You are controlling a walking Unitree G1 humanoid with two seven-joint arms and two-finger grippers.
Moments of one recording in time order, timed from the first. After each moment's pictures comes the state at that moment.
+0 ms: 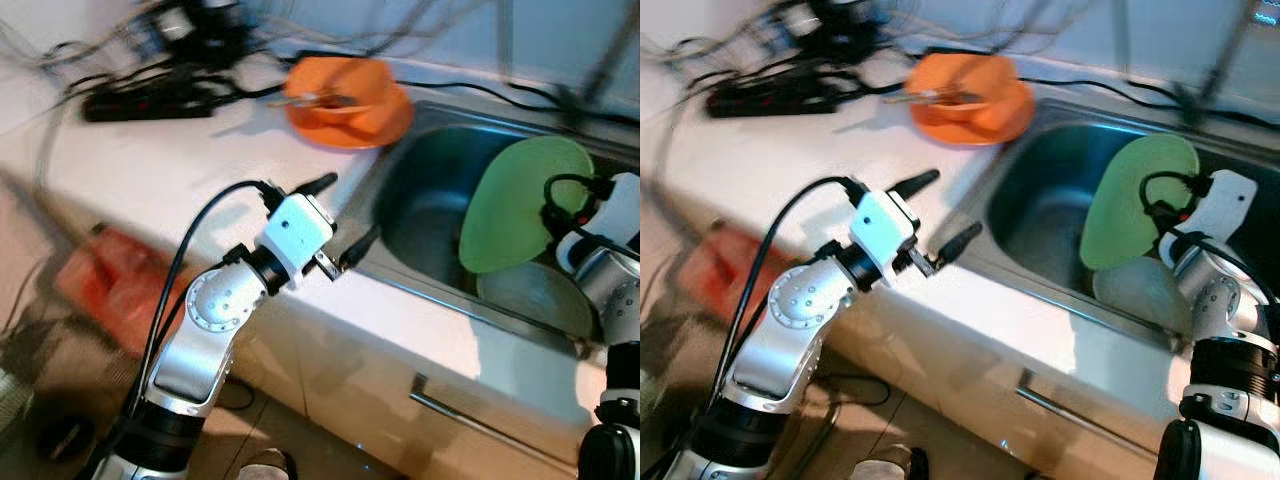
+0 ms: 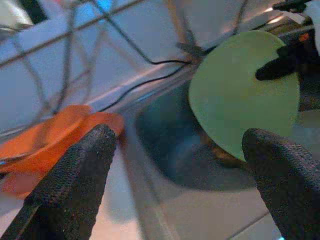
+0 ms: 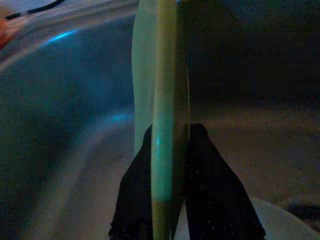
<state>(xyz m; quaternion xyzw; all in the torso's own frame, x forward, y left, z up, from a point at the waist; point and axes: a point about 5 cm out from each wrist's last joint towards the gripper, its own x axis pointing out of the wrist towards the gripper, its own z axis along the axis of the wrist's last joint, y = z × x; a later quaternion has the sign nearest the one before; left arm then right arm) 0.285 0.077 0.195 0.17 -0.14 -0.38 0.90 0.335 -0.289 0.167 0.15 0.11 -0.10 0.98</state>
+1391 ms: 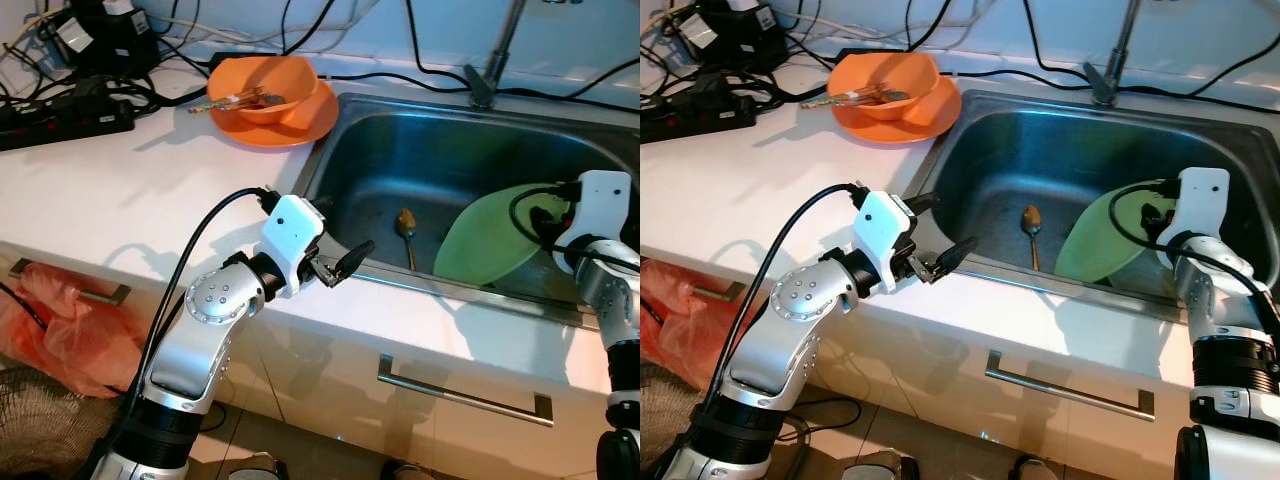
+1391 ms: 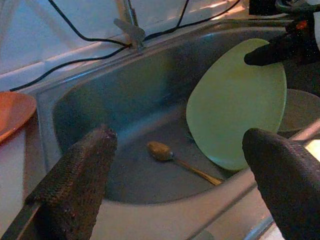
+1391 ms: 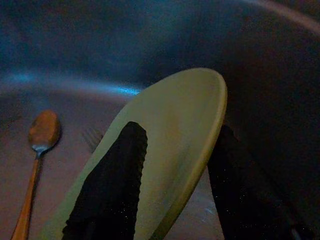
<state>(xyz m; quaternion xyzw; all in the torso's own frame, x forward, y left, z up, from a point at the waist) 0.291 0.083 0.180 0.11 -0.05 -0.39 0.91 0.338 -0.285 0.166 -0.03 0.15 -0.09 0.99</state>
